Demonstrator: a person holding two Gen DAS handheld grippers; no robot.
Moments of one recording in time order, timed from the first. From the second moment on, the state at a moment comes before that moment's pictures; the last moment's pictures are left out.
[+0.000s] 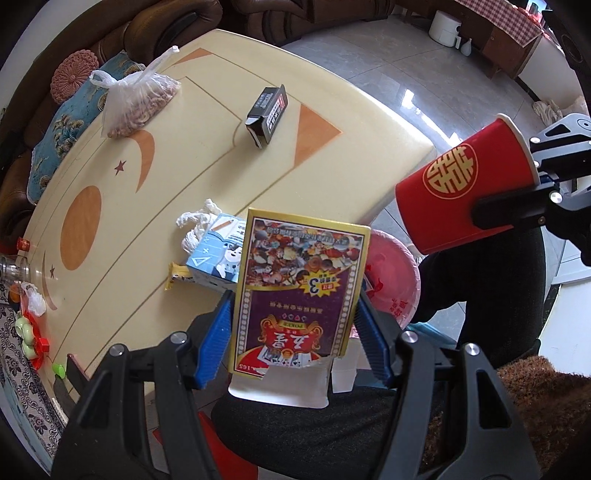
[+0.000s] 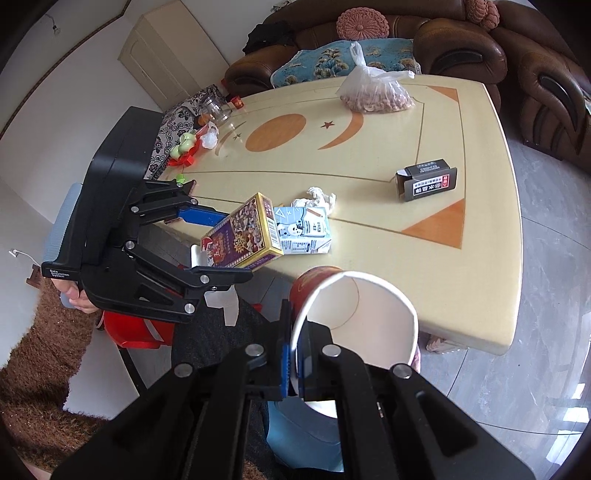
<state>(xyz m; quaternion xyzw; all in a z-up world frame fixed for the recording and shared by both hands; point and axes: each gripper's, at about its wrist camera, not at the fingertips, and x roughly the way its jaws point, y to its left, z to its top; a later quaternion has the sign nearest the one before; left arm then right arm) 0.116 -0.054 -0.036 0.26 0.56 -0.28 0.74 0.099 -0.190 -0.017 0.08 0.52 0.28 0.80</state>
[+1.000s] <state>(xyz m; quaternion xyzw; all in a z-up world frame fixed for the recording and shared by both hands) 0.063 -0.057 -0.172 0.21 0.60 -0.27 0.72 0.054 -0.163 -0.170 0.04 0.58 0.22 0.79</state>
